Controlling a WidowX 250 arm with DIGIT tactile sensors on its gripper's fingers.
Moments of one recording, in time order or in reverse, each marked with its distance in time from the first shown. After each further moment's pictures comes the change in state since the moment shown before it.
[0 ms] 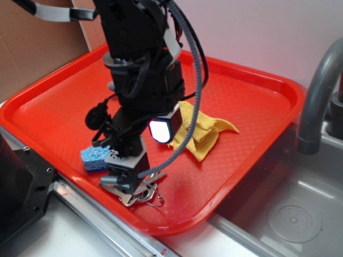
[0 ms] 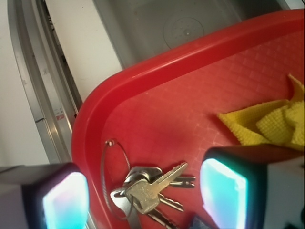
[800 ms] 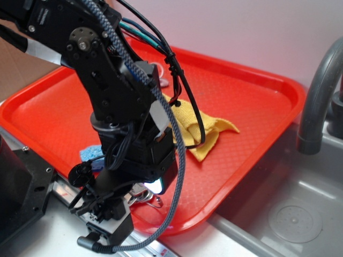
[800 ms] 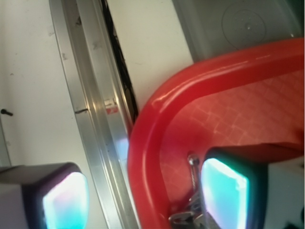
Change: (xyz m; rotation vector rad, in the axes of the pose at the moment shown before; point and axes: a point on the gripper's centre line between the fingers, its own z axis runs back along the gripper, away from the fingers) arm 0.004 -0.048 -0.030 -0.005 0.054 -0.125
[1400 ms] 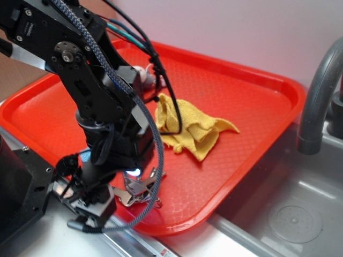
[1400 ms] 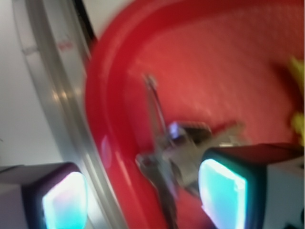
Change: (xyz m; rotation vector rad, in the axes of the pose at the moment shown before) arm -0.043 0.024 -0.007 0.086 0.101 0.120
